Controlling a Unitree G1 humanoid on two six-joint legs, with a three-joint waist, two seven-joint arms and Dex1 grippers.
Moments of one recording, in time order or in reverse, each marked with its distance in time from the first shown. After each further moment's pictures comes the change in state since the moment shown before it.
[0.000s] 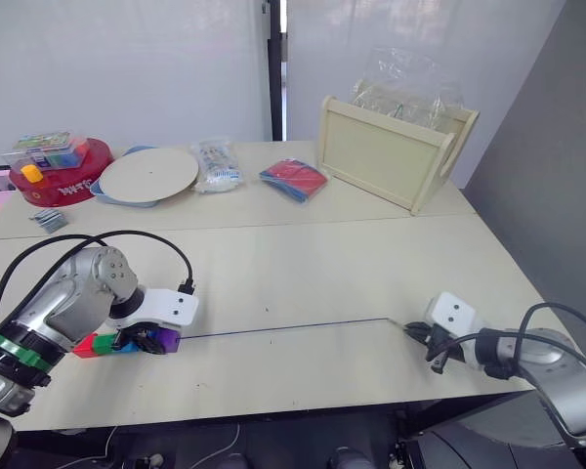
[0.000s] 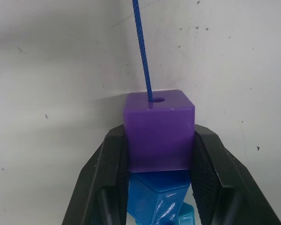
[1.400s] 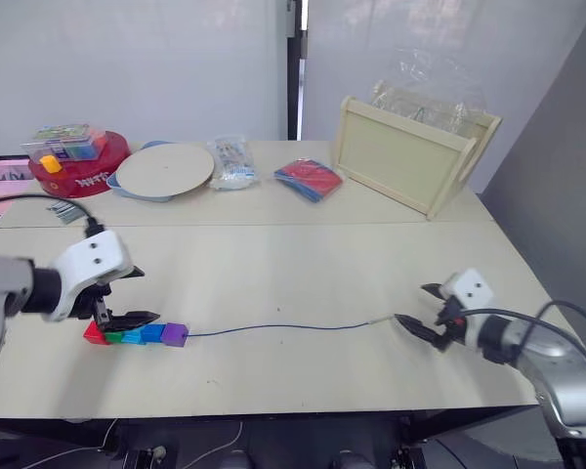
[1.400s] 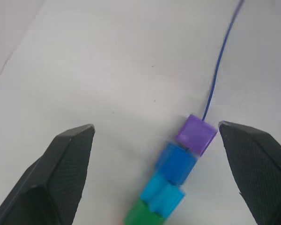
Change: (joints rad) left arm 0.488 -0.193 0.990 -0.416 -0.400 0.461 0.227; right arm 0.001 0.168 -0.224 0.050 0.131 0.028 -0.065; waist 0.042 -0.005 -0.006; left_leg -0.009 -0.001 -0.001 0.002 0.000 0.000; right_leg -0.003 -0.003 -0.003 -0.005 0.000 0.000
